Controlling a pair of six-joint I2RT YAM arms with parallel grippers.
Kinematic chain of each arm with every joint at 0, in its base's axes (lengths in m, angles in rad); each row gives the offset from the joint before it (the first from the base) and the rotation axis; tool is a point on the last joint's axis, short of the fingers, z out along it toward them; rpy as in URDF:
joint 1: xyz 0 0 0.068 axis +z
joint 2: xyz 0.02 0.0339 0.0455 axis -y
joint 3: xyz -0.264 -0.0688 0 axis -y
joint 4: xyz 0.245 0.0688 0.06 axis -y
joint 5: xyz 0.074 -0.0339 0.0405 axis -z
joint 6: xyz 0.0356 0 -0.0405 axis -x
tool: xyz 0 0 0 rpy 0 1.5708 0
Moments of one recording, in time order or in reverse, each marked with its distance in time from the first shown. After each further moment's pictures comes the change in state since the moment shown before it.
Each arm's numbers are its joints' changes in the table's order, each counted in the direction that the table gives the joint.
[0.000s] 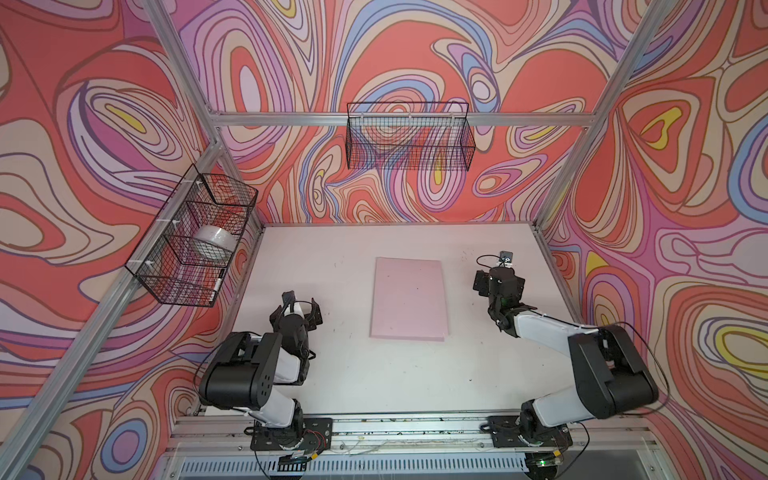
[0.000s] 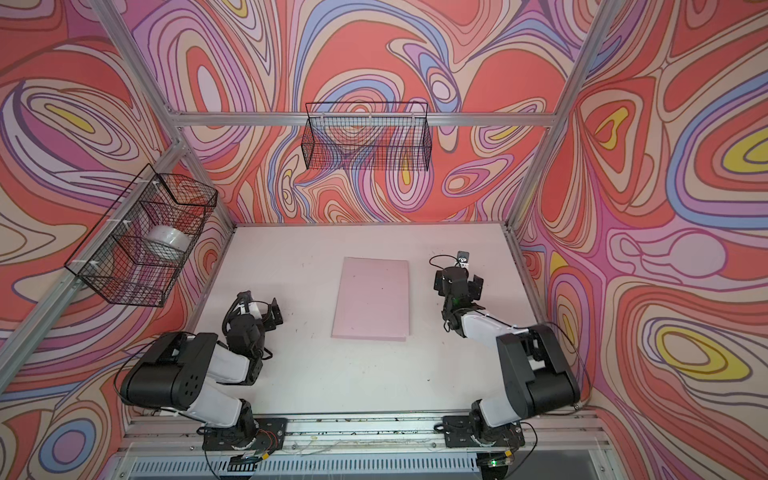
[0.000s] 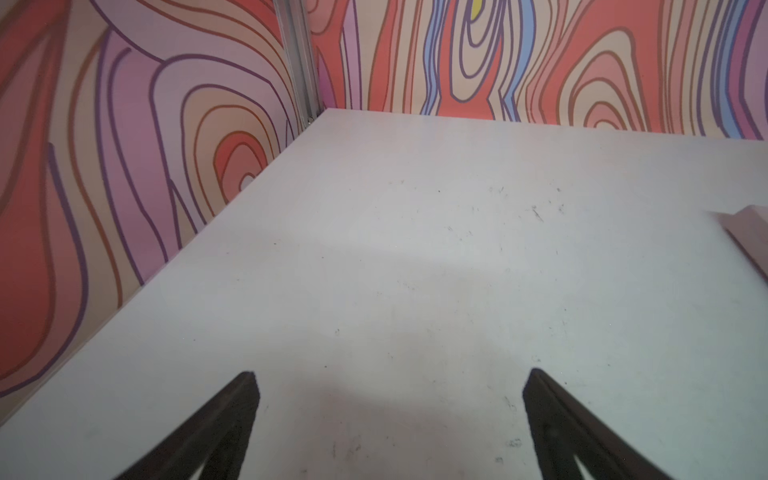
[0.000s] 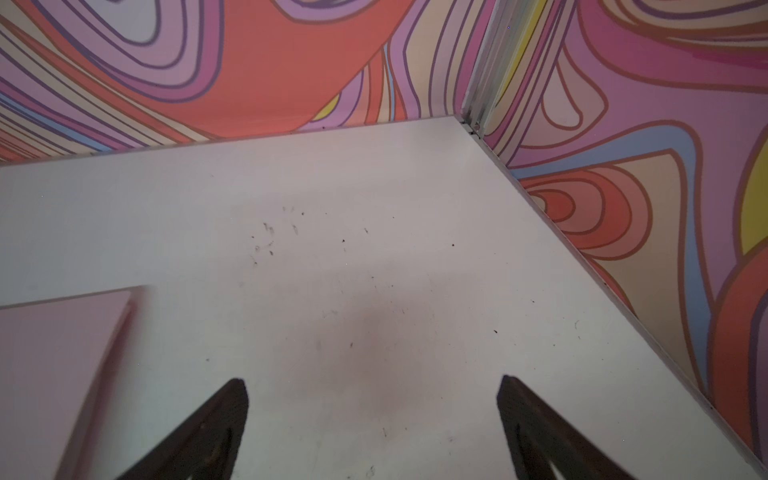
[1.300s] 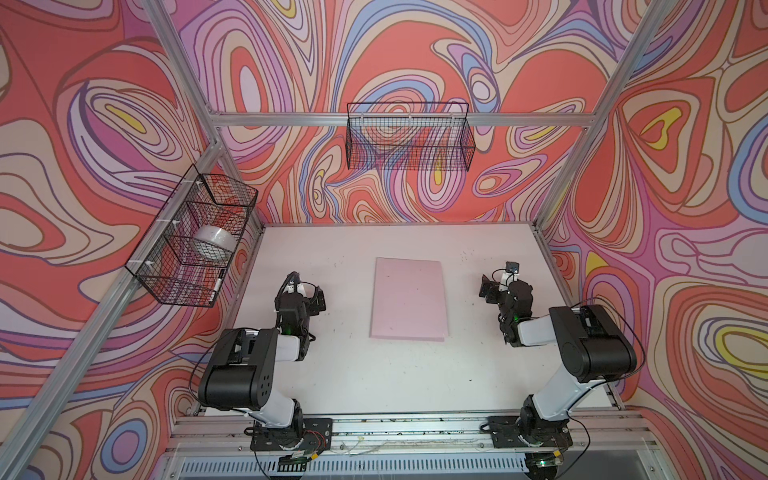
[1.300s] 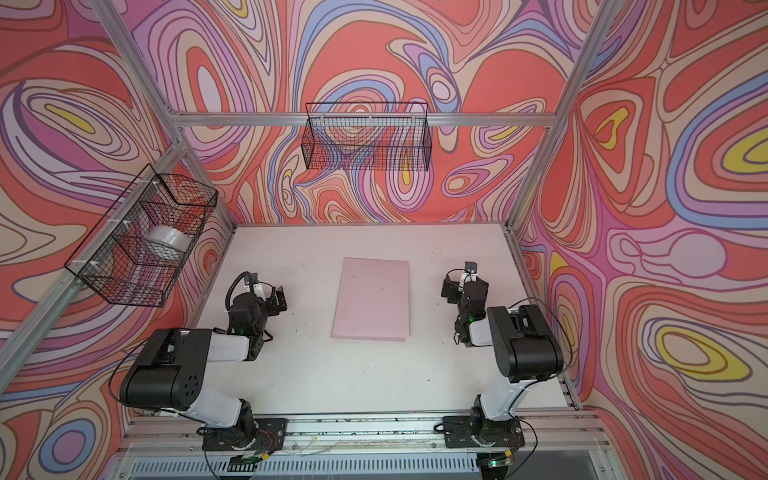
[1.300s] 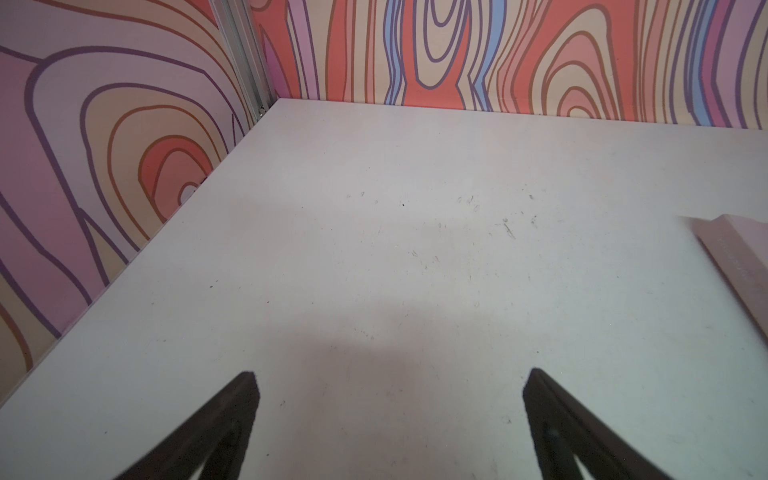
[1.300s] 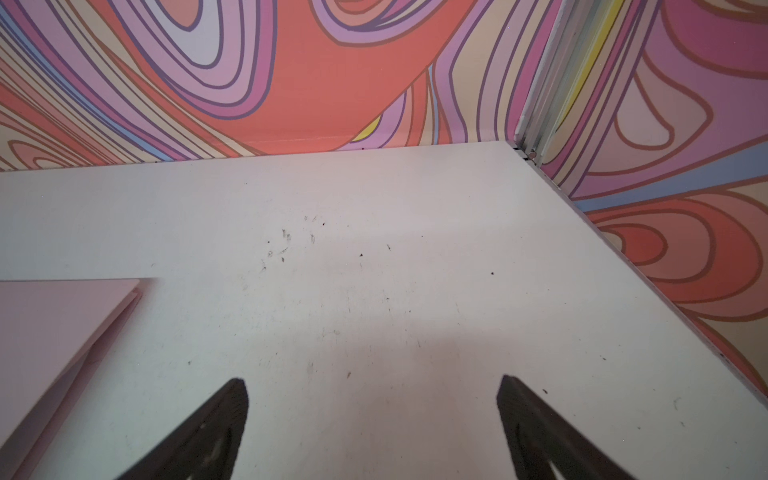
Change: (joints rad) left arm 0.021 0.020 0.210 -0.311 0.097 -0.002; right arm -0.187 -0.163 -0.177 0.552 -0.387 0.118
